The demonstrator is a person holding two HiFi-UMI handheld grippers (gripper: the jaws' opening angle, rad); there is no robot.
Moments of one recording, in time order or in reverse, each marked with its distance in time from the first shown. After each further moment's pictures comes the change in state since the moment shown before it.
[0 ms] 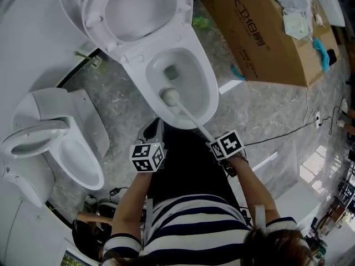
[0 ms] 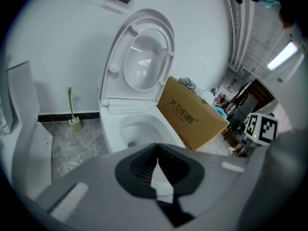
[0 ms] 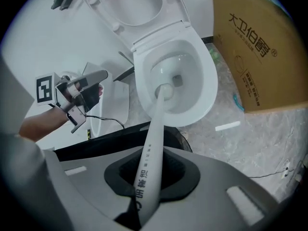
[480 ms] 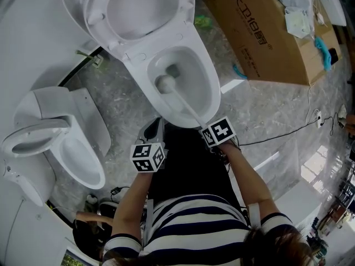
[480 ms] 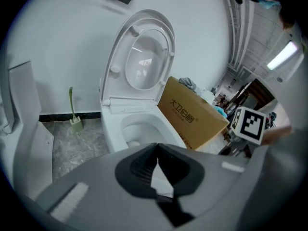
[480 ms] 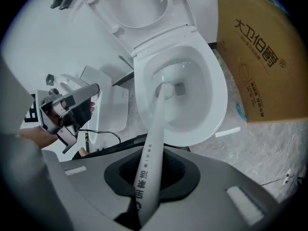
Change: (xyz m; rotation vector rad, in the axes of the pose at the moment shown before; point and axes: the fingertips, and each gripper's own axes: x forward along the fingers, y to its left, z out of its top) left arm -0.005 0.004 -0.004 0.001 0.001 0.000; right arm 0.022 0.003 0.054 -0.022 -0.053 -0.019
